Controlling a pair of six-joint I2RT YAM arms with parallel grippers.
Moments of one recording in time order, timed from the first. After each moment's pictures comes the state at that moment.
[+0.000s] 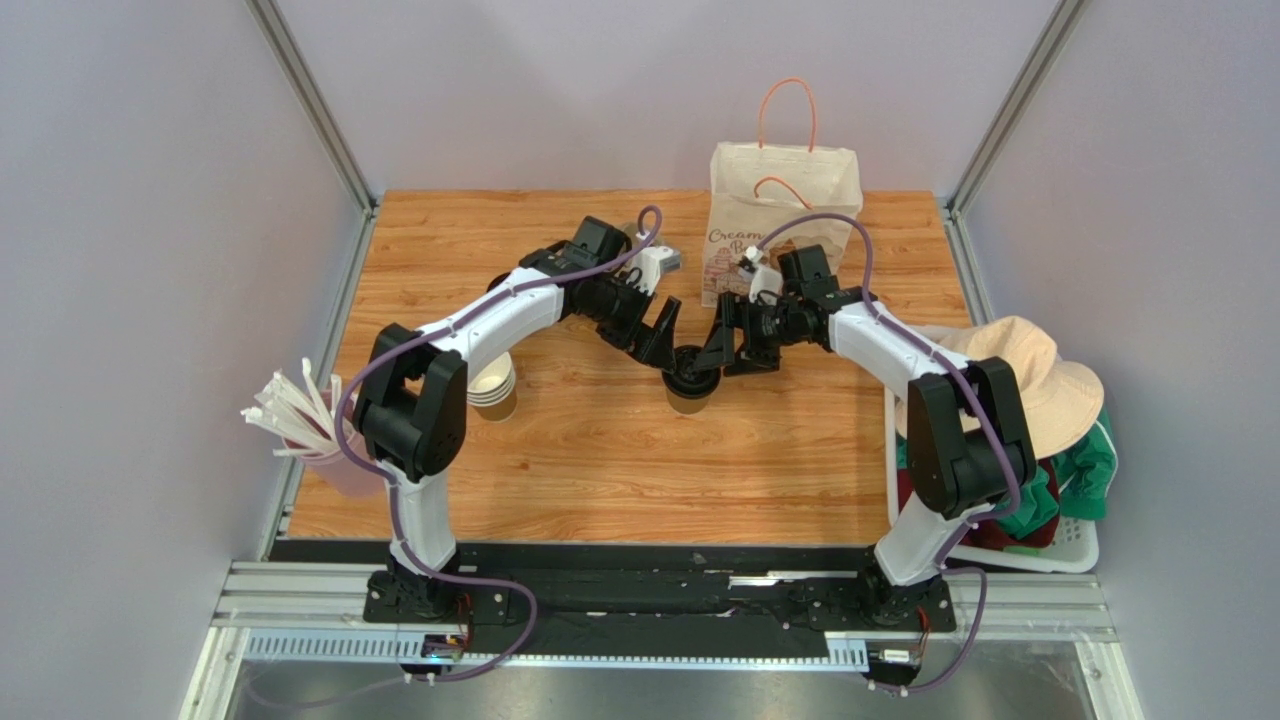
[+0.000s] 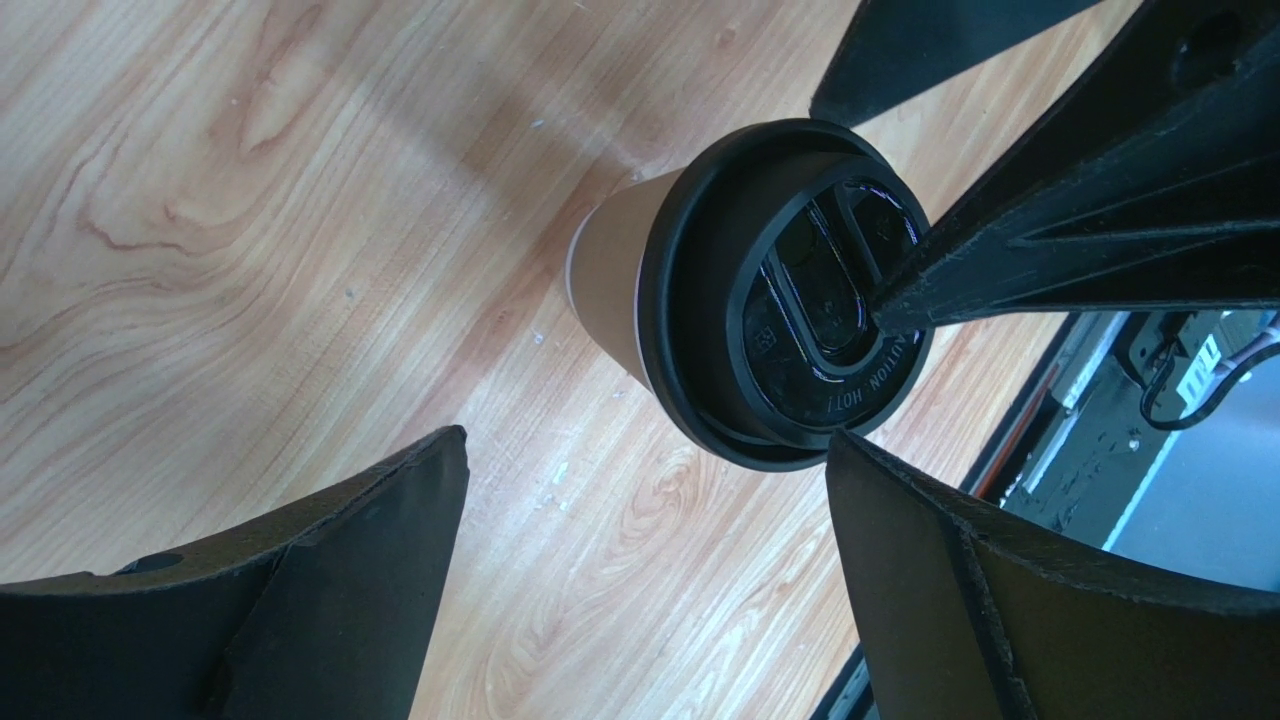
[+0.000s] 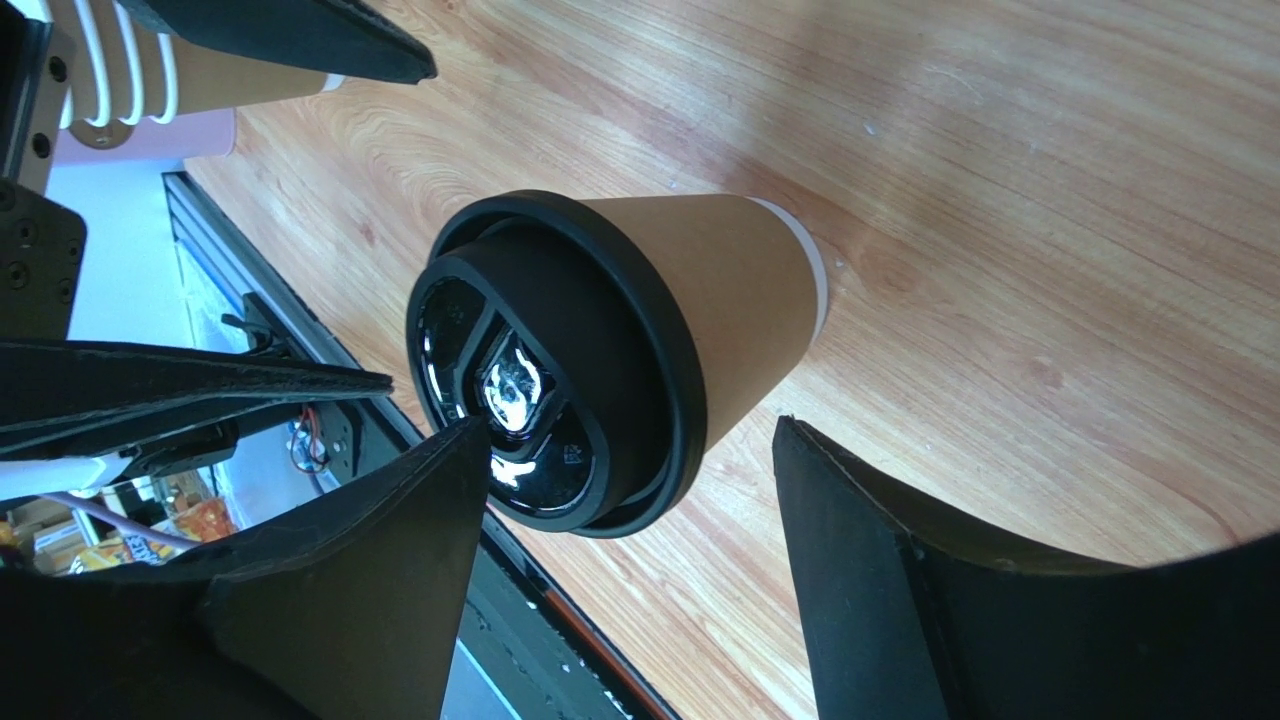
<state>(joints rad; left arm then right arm) -0.54 1.91 1.53 -0.62 0.58 0.04 0.30 1.70 1.16 -0.44 -0.66 0.32</state>
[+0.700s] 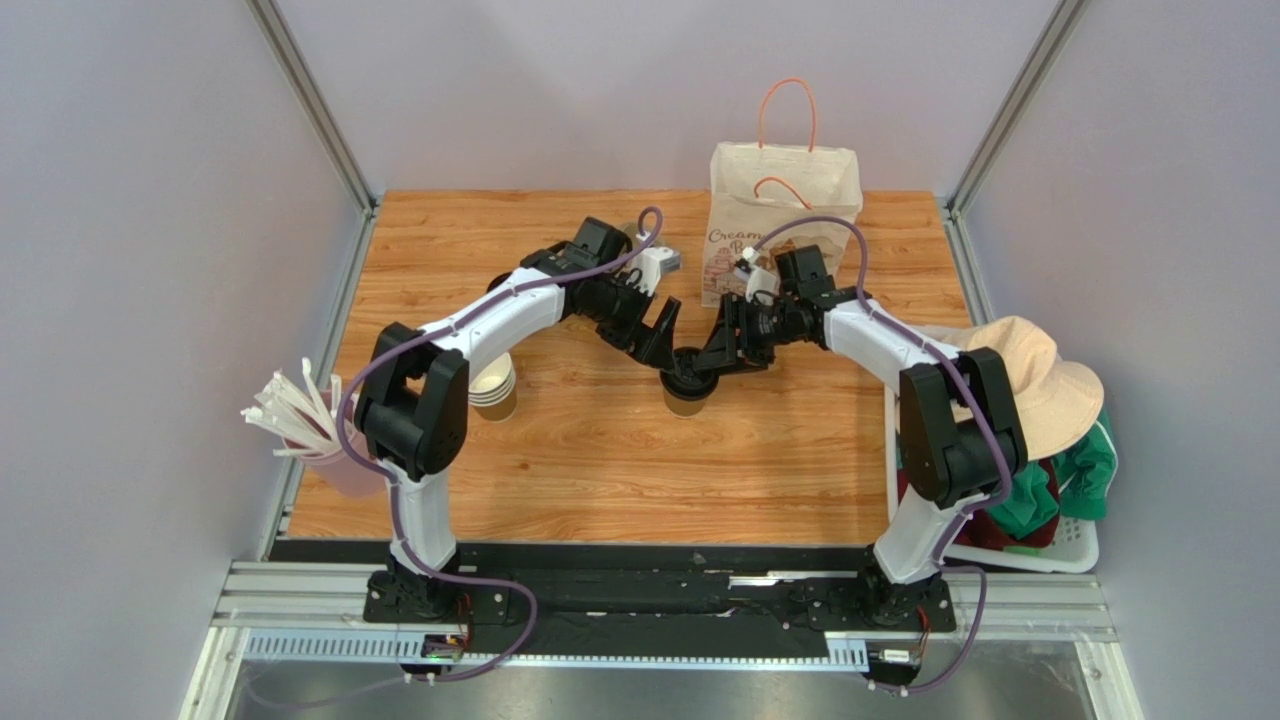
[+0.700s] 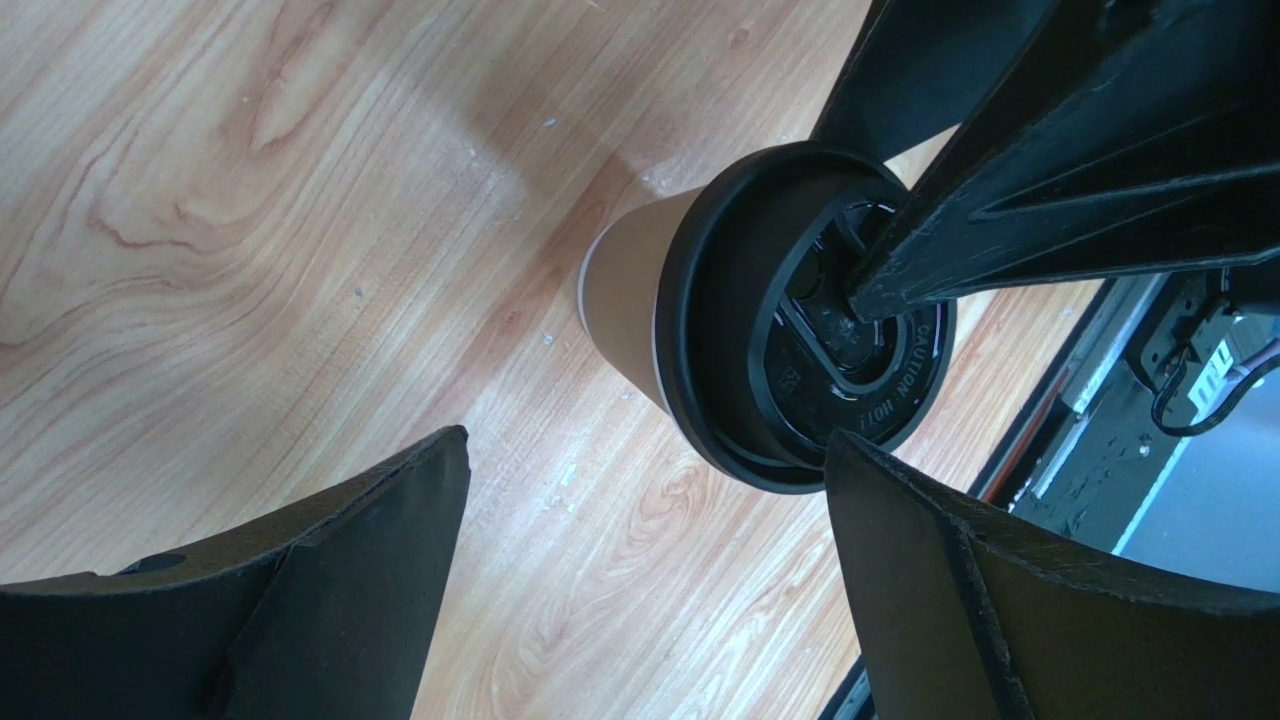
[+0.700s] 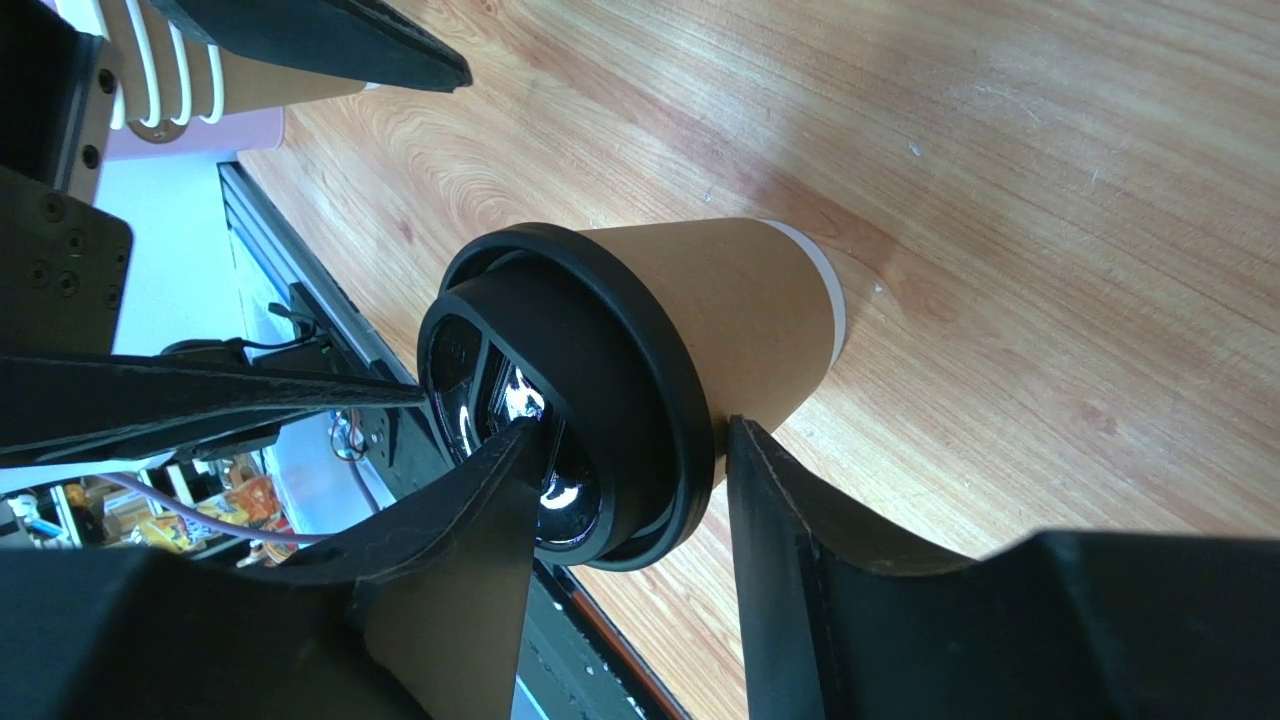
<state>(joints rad) -0.54 1.91 1.53 -0.62 0.57 0.04 0.29 1.75 1.17 -0.40 -0.73 0.35</state>
